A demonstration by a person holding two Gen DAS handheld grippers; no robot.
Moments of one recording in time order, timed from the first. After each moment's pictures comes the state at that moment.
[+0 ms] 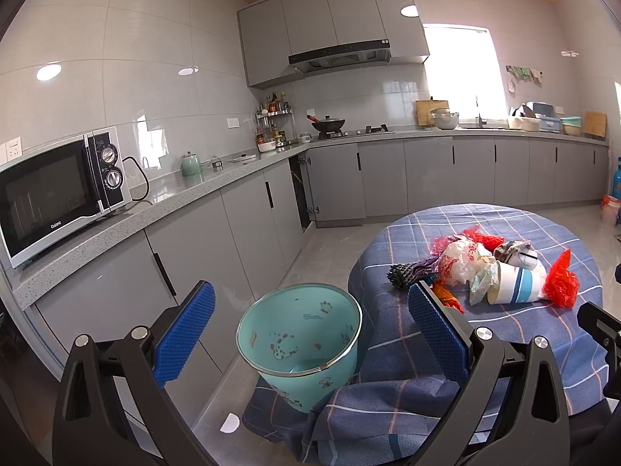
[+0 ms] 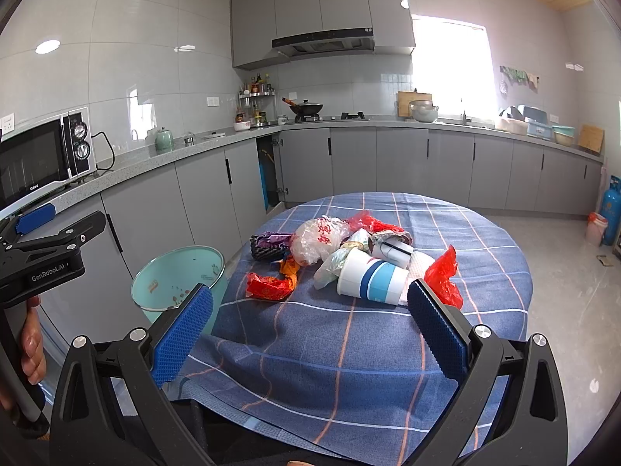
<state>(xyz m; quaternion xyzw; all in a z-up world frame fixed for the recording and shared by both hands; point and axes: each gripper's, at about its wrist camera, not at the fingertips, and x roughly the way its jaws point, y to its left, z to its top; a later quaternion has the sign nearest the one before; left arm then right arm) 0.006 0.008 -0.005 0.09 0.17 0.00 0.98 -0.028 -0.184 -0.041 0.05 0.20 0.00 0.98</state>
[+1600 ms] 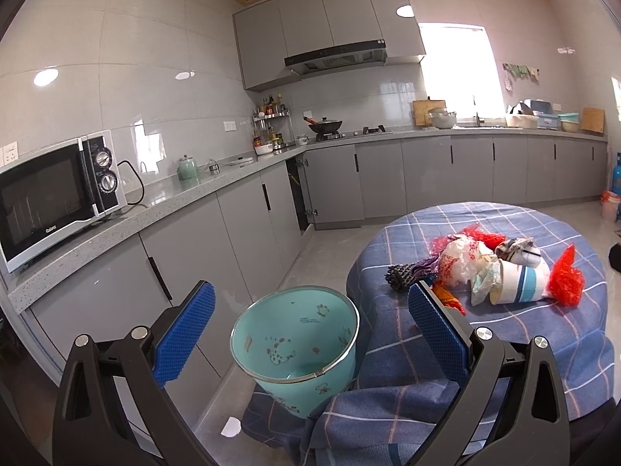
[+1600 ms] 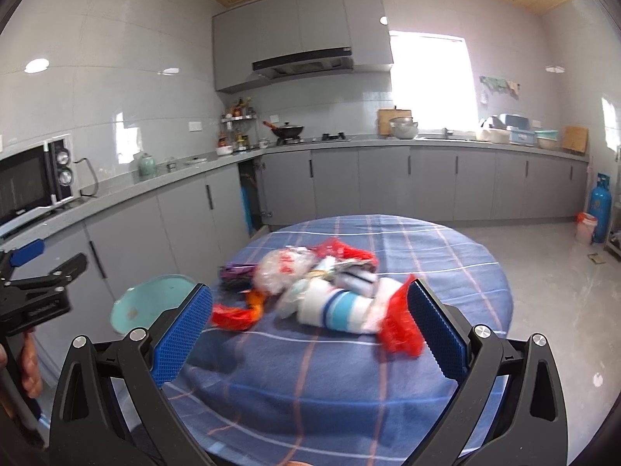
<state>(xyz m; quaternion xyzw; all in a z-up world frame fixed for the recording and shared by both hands) 0.019 0.000 -0.016 0.10 0.17 0.00 0.98 -0.024 -0.232 -0.032 0.06 0.16 -0.03 0.98</state>
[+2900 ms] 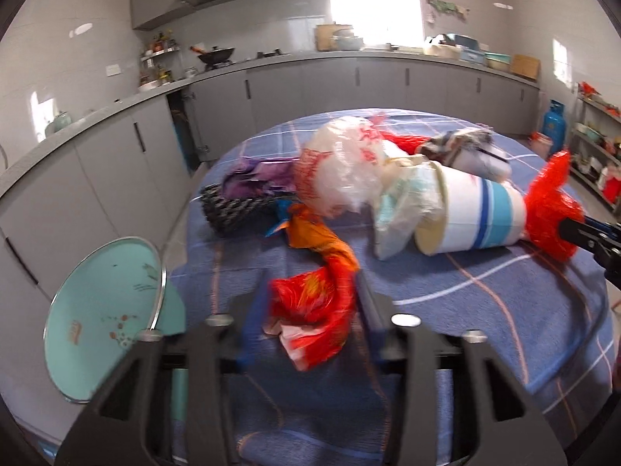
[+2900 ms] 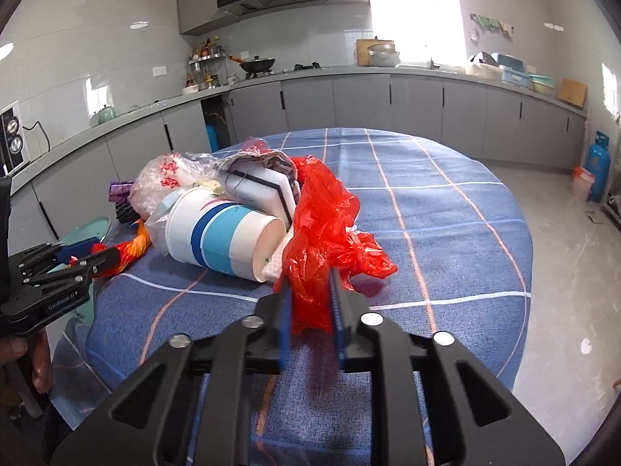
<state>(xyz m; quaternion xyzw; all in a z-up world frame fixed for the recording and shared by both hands) 0.142 -0.128 -0.145 0.12 0.30 -0.18 0.93 0.067 -0.318 -0.149 0.08 0.28 -0.04 0.96</state>
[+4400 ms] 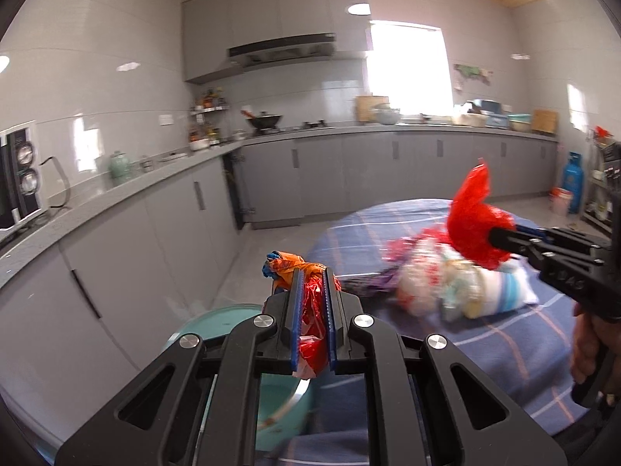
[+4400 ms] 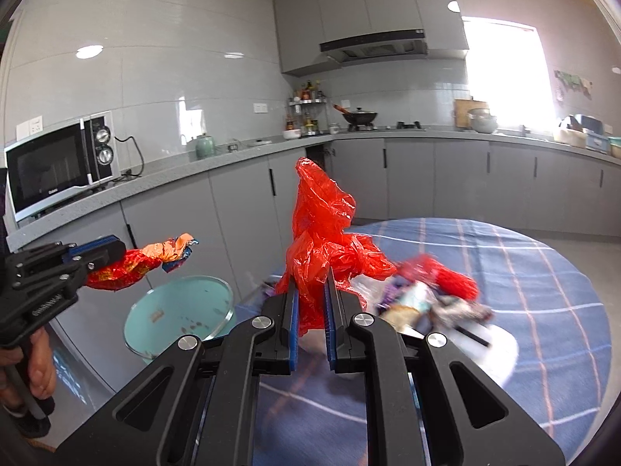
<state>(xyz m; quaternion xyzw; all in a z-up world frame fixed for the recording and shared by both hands) 0.102 -0.011 -0.040 0.08 0.18 -0.11 0.97 0.121 -0.200 -0.049 0.05 0.18 0.12 0.97</state>
